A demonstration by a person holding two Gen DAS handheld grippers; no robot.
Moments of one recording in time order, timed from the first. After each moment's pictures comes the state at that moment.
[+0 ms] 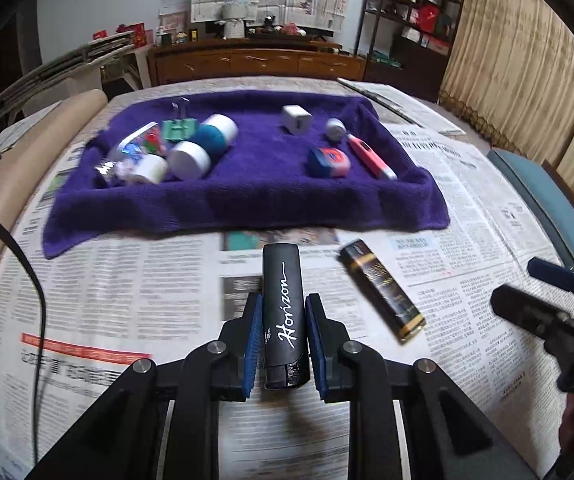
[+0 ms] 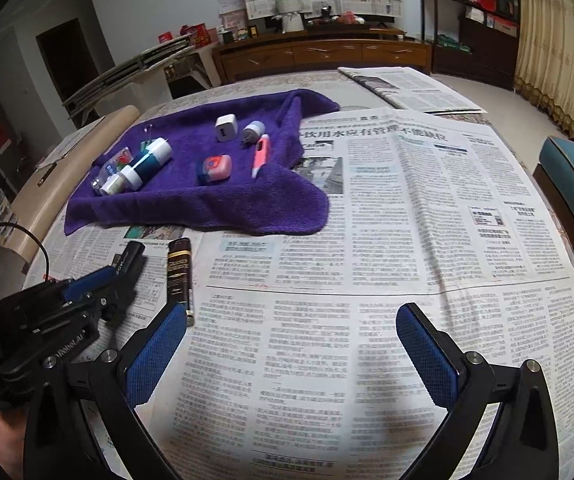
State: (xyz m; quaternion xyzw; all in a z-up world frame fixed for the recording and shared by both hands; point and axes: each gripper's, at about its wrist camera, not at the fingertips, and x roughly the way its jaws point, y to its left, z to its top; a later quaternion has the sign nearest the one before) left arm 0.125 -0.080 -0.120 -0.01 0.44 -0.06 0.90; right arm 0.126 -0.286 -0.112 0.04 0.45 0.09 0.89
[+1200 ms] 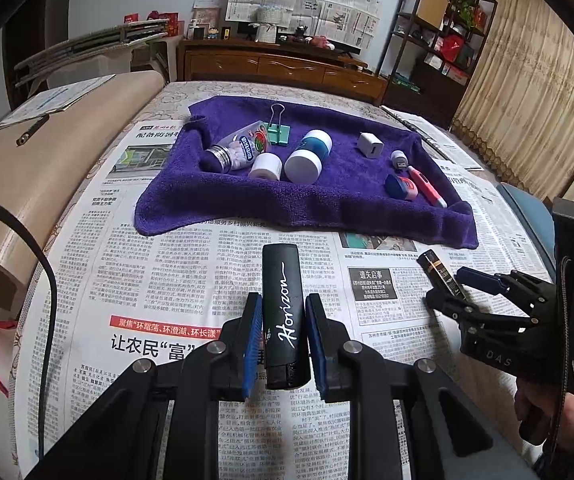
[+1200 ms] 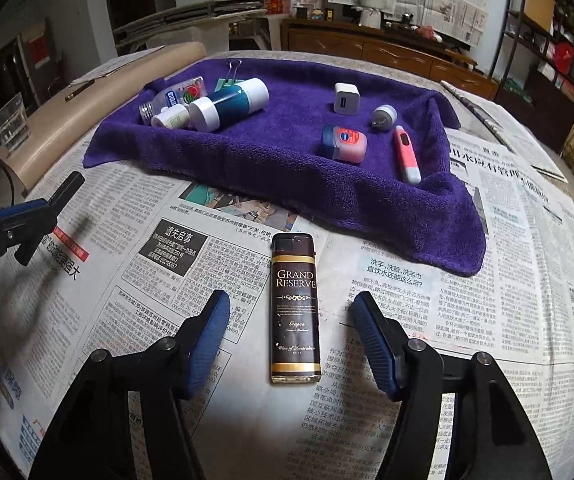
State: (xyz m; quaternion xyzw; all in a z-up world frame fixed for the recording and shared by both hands) left arm 0.107 0.020 -0.109 -0.07 0.43 -0.05 0.90; right arm 0.148 -0.179 -0.149 -0.08 0.46 0.16 0.87
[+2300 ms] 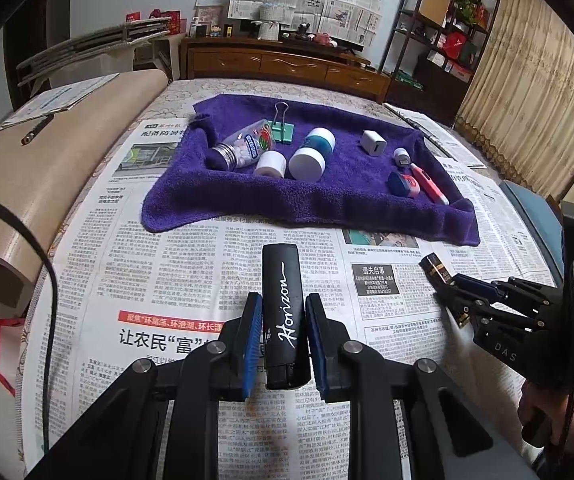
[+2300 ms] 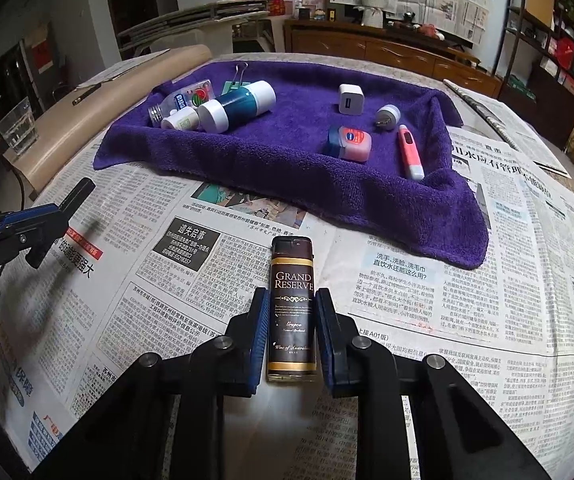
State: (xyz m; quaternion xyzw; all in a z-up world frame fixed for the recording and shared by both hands) left arm 0.103 0.024 -0.105 -0.07 0.43 -0.04 0.90; right arm 0.140 -0.180 -0.143 -0.07 0.46 0.17 0.87
